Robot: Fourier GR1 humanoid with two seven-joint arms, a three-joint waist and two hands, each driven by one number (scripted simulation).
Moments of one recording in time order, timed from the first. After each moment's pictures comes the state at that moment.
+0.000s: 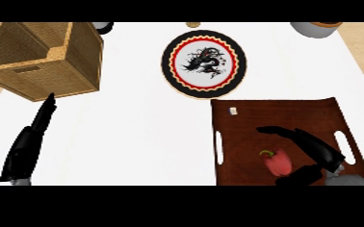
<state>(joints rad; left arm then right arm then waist) 0.07 0.34 0.08 -1.45 -0.14 0.04 -0.15 -0.03 -0.37 0.06 -1.32 0.45 0.57 -0.33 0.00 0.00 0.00</state>
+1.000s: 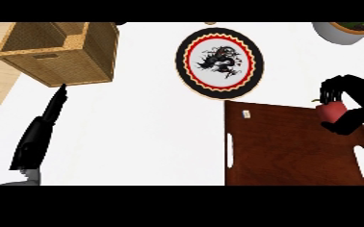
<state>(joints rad) 0.02 0.29 0.09 -1.48 -0.20 -0.02 -0.15 -0.40 -0.59 -0.10 -1.02 0.71 0.41 -0.23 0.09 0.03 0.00</state>
